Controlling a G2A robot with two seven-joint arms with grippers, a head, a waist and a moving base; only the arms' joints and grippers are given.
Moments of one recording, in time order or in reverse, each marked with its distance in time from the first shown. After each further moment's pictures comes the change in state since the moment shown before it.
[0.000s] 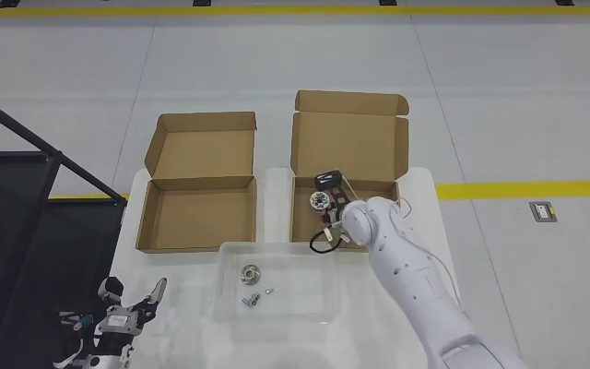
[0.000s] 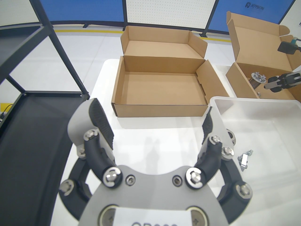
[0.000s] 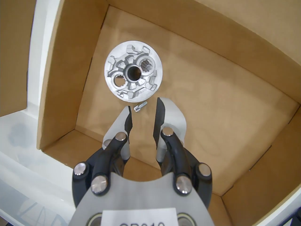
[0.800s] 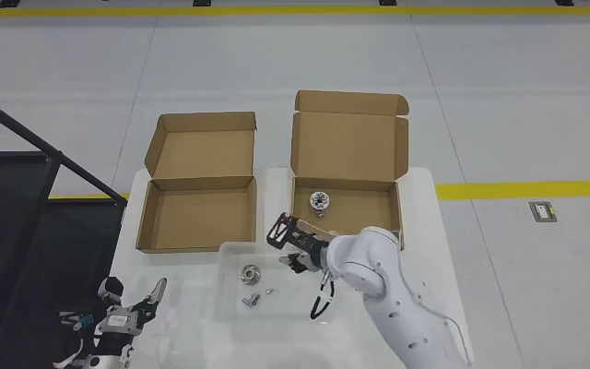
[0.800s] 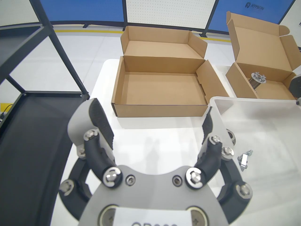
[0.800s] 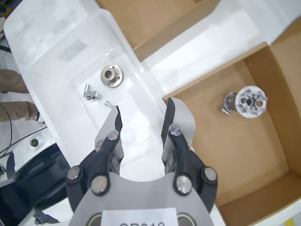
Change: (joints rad) left arm 0.000 0.000 0.000 0.000 0.000 0.000 0.000; right arm -0.334 0.073 -0.066 -0.726 0.006 -0.469 0.244
